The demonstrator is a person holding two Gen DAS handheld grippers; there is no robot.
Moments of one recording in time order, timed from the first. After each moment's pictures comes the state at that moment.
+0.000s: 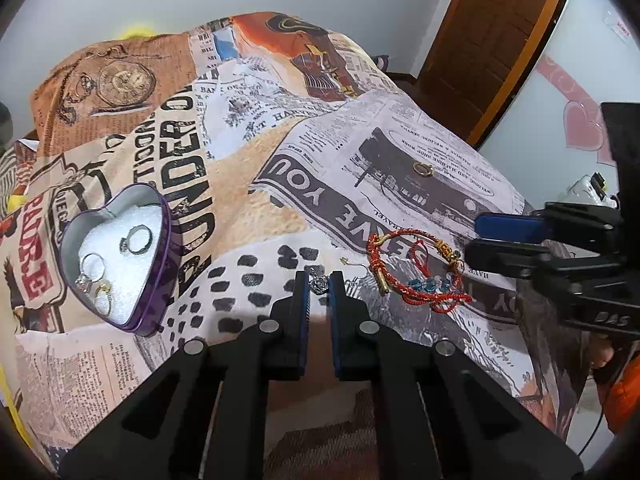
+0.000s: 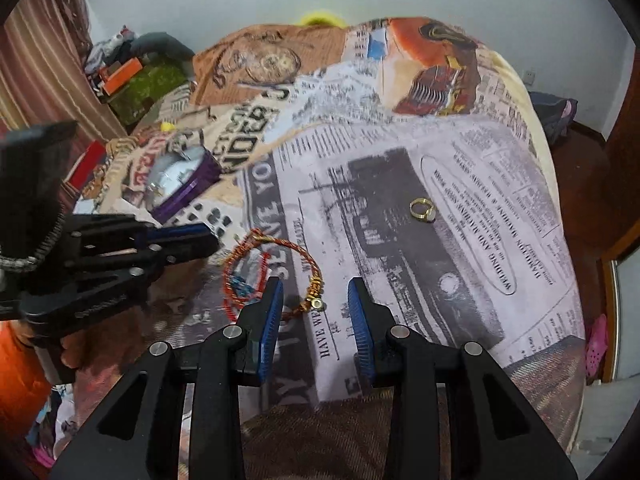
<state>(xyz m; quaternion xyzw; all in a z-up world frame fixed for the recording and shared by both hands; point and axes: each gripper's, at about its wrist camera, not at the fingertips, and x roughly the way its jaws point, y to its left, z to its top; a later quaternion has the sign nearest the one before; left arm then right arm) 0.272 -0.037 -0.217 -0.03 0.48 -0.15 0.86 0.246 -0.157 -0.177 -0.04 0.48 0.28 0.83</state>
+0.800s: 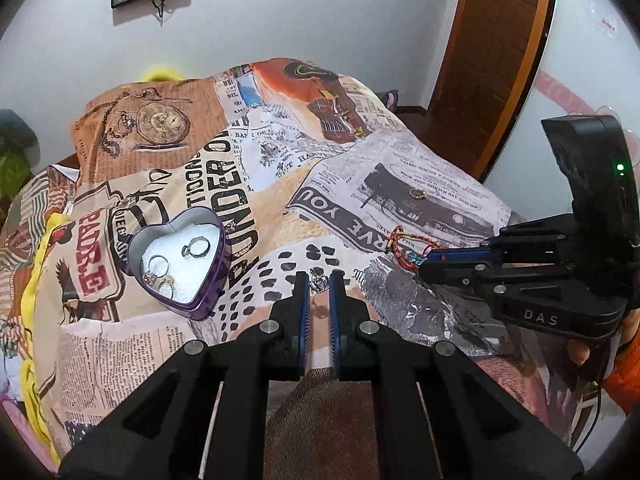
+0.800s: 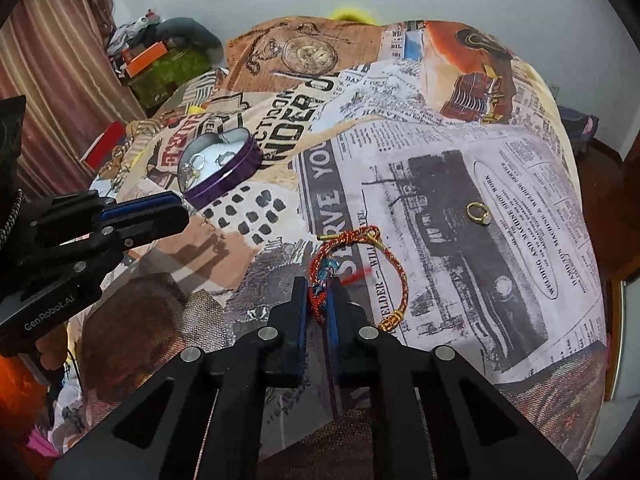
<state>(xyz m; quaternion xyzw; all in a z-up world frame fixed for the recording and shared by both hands) 0.226 -0.022 -0.177 -0.01 0.41 -0.12 0.90 0.233 -0.123 -0.181 -0.06 0.48 0.31 0.82</state>
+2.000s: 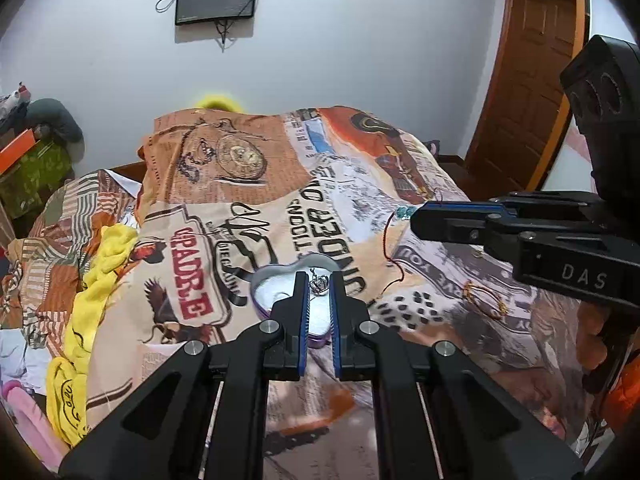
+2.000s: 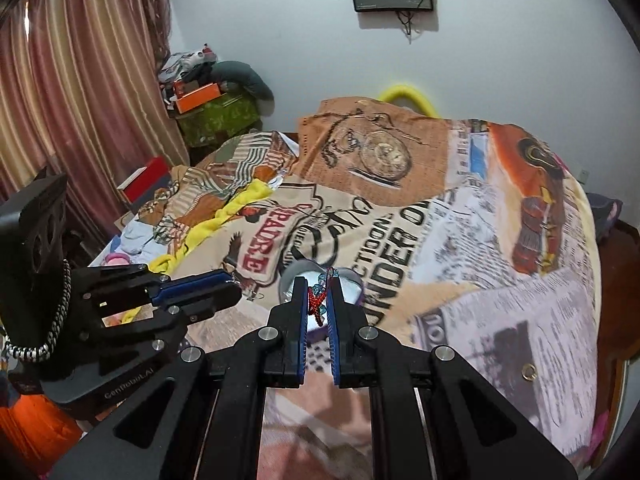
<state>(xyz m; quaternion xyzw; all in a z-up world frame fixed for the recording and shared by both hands) 0.213 0.082 -0.135 -0.04 0.35 -0.05 0.93 0.235 -0.012 -0.099 -0.07 0.37 0.38 0.84</state>
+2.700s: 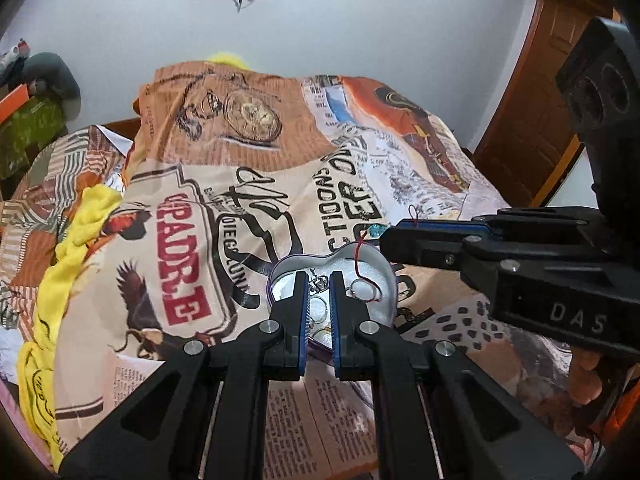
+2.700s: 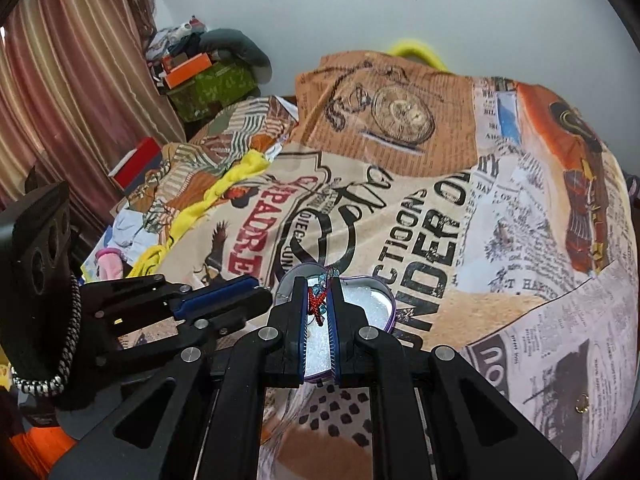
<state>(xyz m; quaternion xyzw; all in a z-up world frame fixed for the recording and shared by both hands) 0.273 0.114 -0.197 -0.09 0.40 -0.04 0.91 0.283 0.042 -0.150 -0.07 0.44 0.38 0.81</state>
